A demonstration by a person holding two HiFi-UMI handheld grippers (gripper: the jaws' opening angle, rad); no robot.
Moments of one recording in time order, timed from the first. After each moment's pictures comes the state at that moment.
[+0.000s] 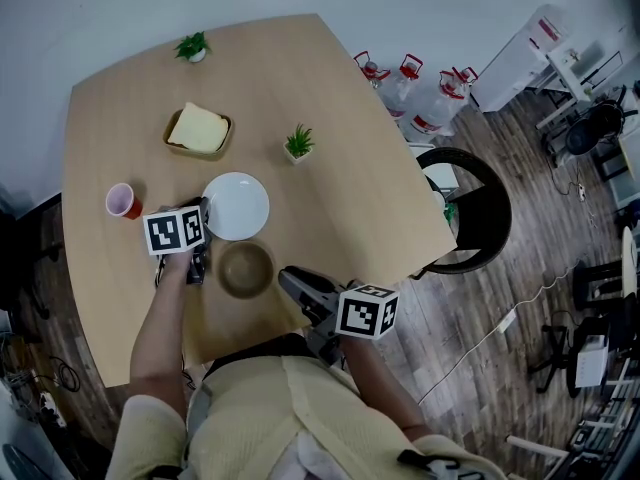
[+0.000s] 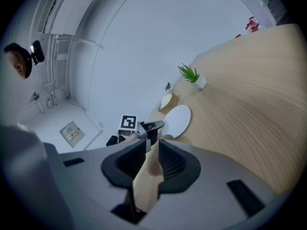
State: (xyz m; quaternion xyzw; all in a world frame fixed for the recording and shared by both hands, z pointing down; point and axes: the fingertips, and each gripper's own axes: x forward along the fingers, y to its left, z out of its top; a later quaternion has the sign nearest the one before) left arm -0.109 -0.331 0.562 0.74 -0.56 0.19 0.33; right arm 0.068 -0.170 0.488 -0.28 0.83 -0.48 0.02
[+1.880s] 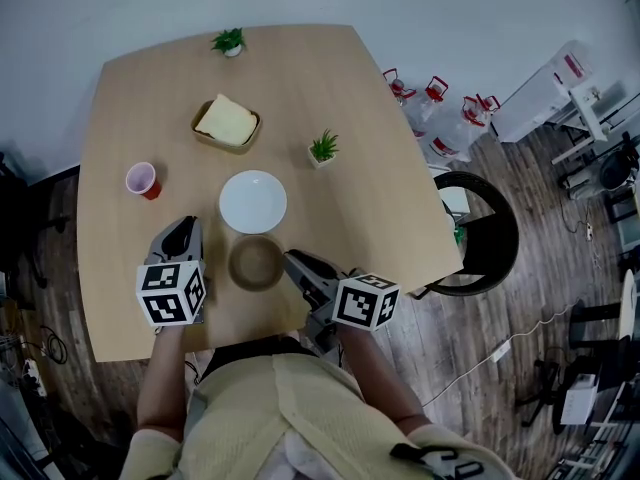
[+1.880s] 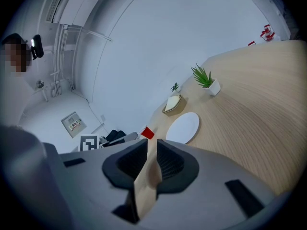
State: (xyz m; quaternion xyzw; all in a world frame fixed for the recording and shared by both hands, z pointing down) left arm -0.133 -0.228 0.466 0.73 -0.65 0.13 0.18; right arm 0.049 -0.191 0.474 -0.26 0.86 -0.44 0.00
